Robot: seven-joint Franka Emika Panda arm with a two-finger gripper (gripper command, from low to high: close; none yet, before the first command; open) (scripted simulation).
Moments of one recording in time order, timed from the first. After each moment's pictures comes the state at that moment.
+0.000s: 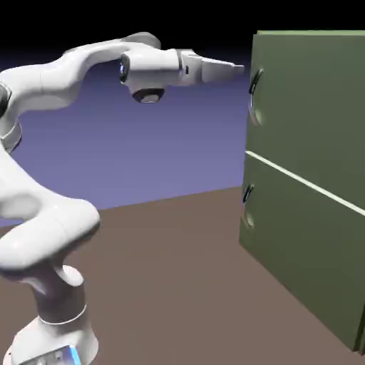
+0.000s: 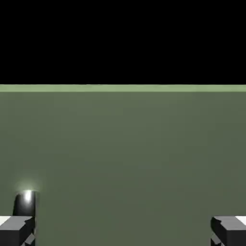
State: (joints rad) arm -0.96 -0.98 1.04 -2.16 1.94 3.05 -0.35
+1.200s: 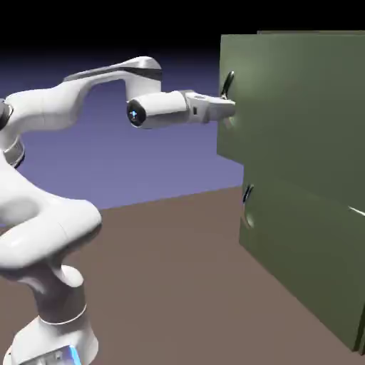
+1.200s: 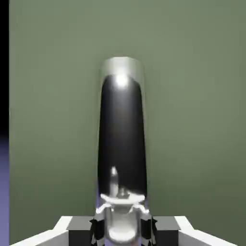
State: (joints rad) arm -0.85 -1.15 1.01 -2.43 2.43 2.62 -0.77
